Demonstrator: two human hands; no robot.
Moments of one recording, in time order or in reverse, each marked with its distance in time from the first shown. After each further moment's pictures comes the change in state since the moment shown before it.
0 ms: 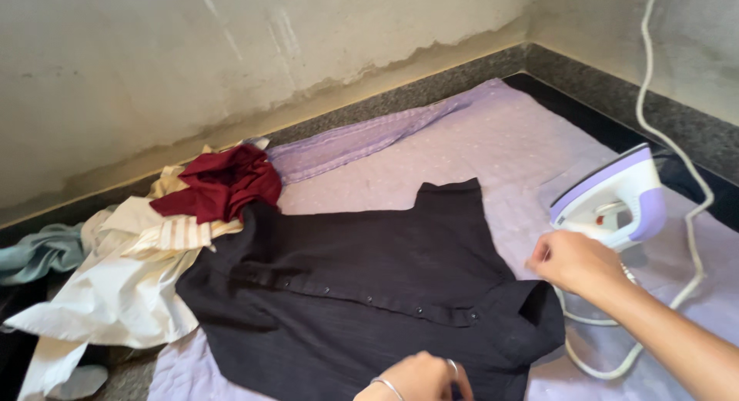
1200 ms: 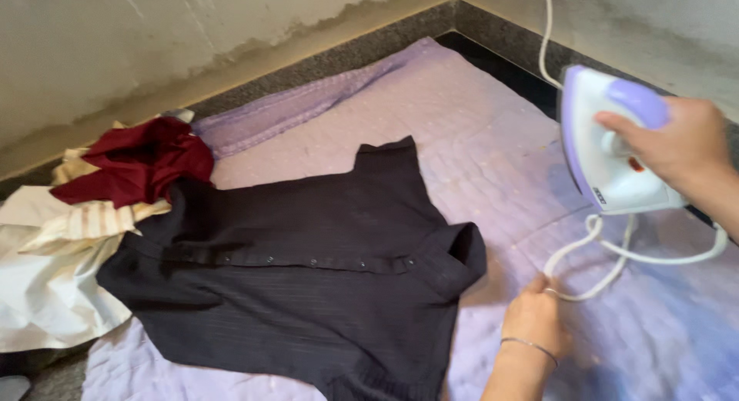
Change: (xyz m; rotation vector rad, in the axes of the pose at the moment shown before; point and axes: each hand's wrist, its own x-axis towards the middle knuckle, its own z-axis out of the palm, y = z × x) left_hand 0.163 0.145 0.172 -0.167 0.614 0.261; right_hand -0.024 0.161 -0.115 0.313 0.597 -0.080
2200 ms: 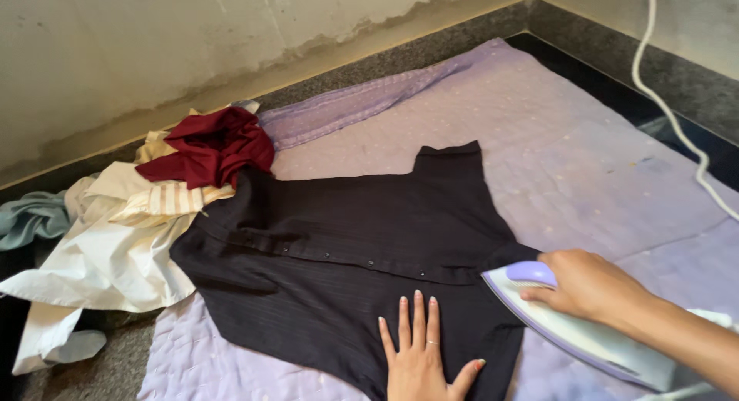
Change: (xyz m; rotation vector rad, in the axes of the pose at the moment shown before) left_hand -0.124 -0.095 -0.193 0.854 0.287 -0.029; right_hand -0.123 -0.158 0.100 -0.375 -0.816 -0.116
